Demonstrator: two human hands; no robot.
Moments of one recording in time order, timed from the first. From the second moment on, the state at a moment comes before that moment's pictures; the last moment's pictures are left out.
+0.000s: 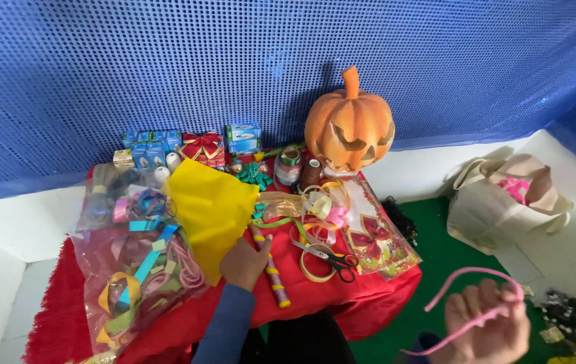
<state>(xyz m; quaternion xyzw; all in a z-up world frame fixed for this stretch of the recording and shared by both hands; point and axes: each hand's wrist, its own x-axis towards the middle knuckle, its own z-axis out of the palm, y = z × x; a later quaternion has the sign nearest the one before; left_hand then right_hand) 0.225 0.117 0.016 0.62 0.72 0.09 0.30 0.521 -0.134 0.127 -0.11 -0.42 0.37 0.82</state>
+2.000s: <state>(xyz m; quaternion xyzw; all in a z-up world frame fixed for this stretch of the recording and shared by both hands) 0.224 0.085 -0.018 0.42 0.51 0.38 0.65 0.546 -0.074 0.004 -0.49 -0.25 0.17 0.82</state>
